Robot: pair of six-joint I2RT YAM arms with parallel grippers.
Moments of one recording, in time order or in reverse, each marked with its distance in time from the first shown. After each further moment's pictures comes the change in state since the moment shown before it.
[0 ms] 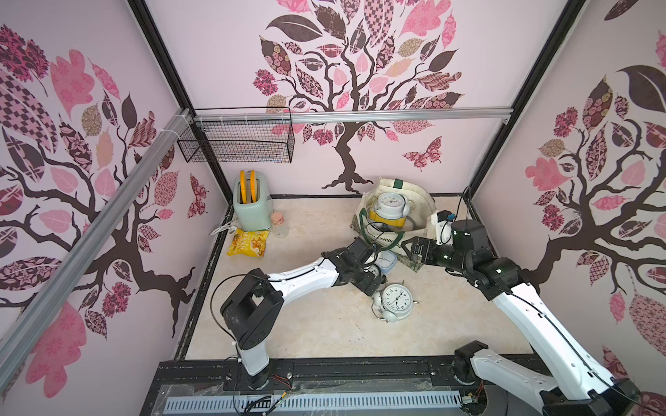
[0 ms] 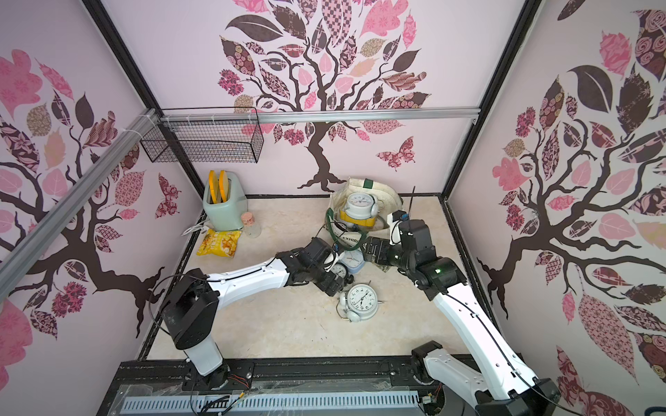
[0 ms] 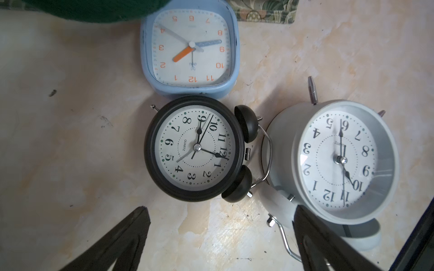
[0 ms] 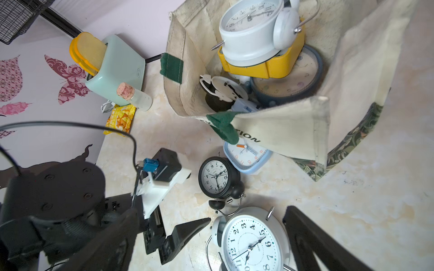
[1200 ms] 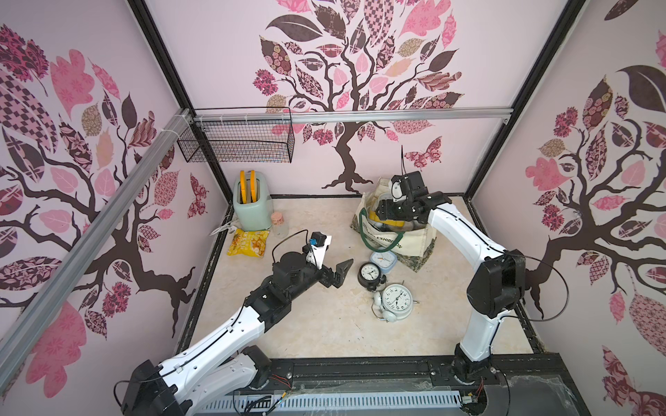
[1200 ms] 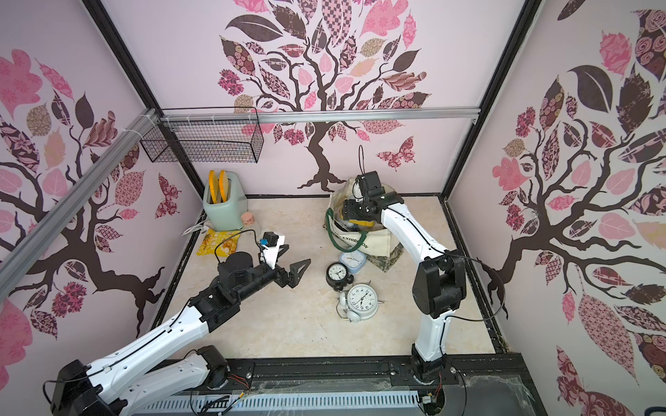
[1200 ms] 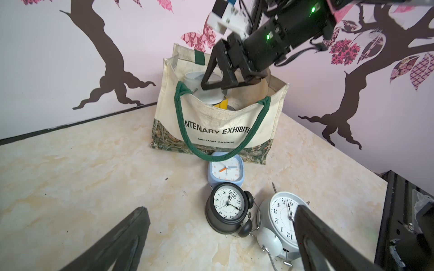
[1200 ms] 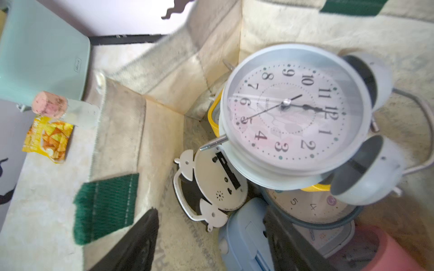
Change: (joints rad) left arm 0.143 -0.813 -0.575 0.544 -0.027 -0.056; right arm 0.000 0.862 0.718 -0.045 0.061 -0.194
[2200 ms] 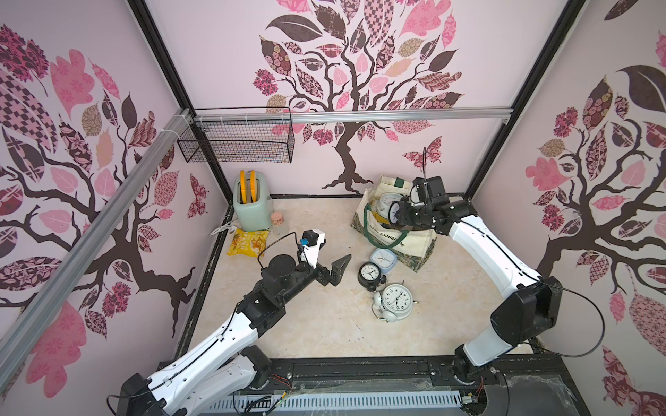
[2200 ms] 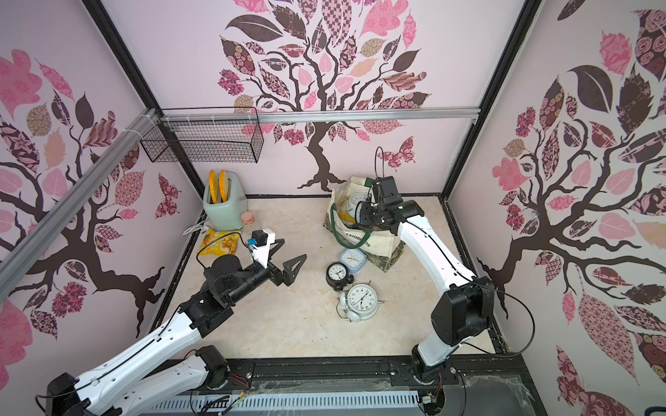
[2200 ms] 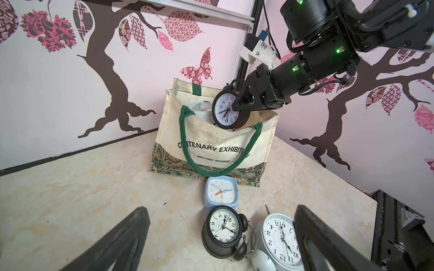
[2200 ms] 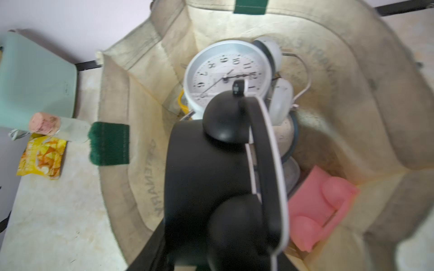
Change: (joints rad) left arm 0.000 -0.093 -0.003 0.060 0.000 0.000; right arm -0.014 -0.243 -0.193 -0.021 0.099 0.076
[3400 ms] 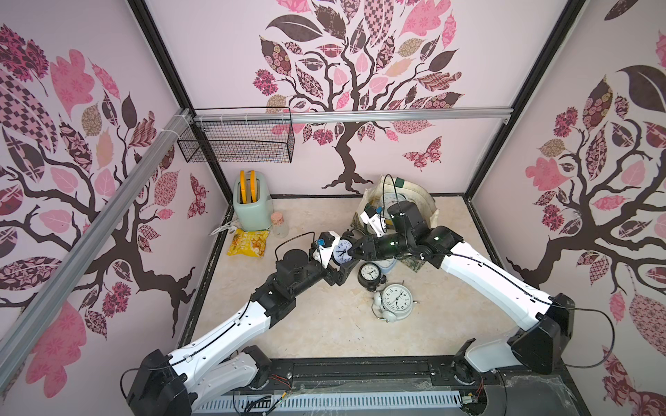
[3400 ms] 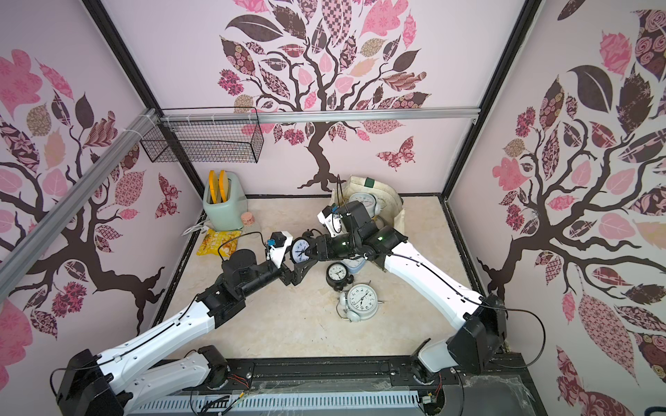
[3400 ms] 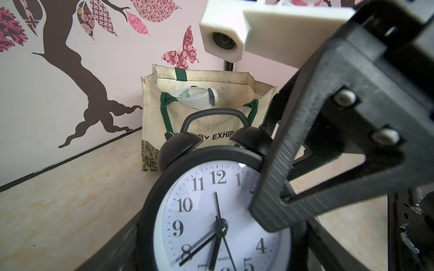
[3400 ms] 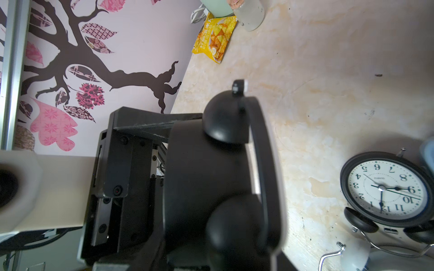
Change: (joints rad) left arm 0.001 0.148 0.005 0.076 0.079 0.130; right arm 0.336 -0.165 -0.182 0.114 -0.498 0.188
